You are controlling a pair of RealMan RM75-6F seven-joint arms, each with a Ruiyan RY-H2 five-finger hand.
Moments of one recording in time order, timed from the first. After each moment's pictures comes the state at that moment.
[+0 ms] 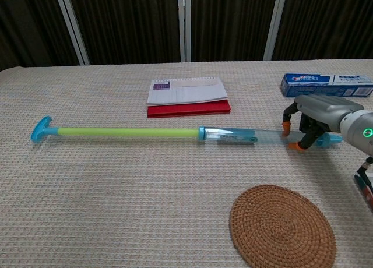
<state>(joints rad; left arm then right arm) -0.28 -1.22 -0.09 -1.71 1.28 1.30 0.29 0.66 -1.70 0.22 -1.23 -0.94 0.99 -0.43</state>
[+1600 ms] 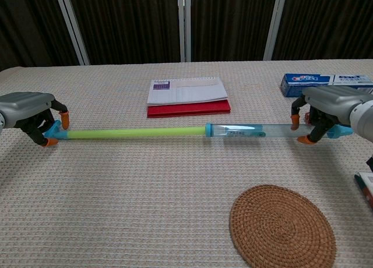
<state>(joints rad) -0.63 -1.60 -0.17 -1.13 1.04 0.86 0.34 0.66 -1.64 0.22 -1.33 -0.88 1.04 -0.54</state>
